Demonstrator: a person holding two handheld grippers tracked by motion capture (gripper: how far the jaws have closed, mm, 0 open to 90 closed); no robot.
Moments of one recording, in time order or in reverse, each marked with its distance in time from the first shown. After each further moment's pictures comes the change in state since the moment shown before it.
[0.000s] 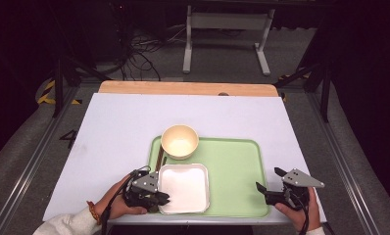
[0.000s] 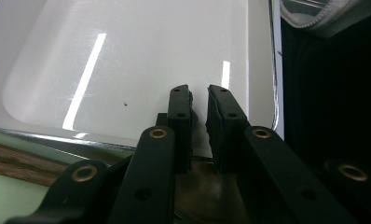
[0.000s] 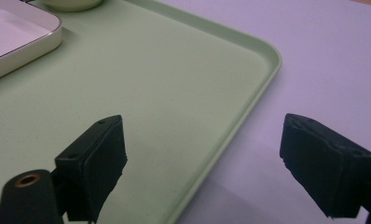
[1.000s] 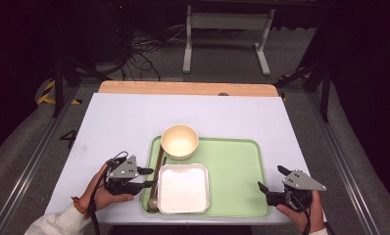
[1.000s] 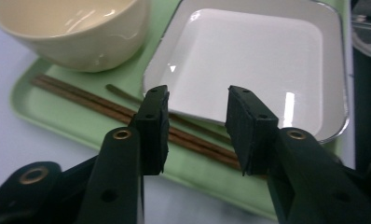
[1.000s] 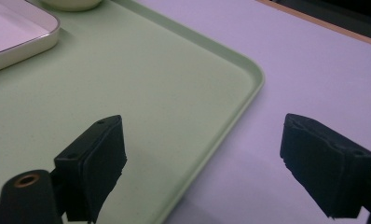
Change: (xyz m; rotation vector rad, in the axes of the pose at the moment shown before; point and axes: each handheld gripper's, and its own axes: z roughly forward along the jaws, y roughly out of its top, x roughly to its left) left arm 0.014 -0.013 -0.055 -0.137 0.294 -0.001; right arm 0.005 0.008 -0.011 -0.016 -0.059 -0.092
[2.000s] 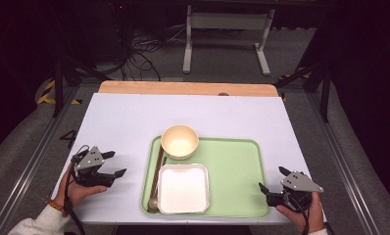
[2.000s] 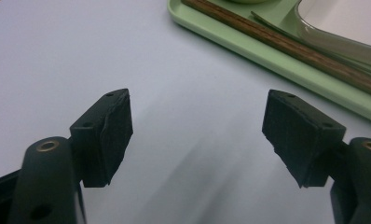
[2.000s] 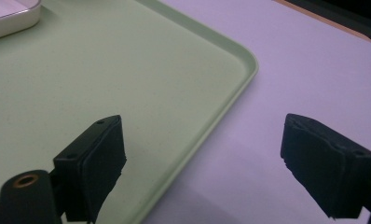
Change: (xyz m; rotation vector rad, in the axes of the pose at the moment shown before) left arm 0.041 -0.076 -0.039 -0.028 0.267 -0.233; right arm 0.000 -0.007 0.004 0.030 -0.038 -0.033
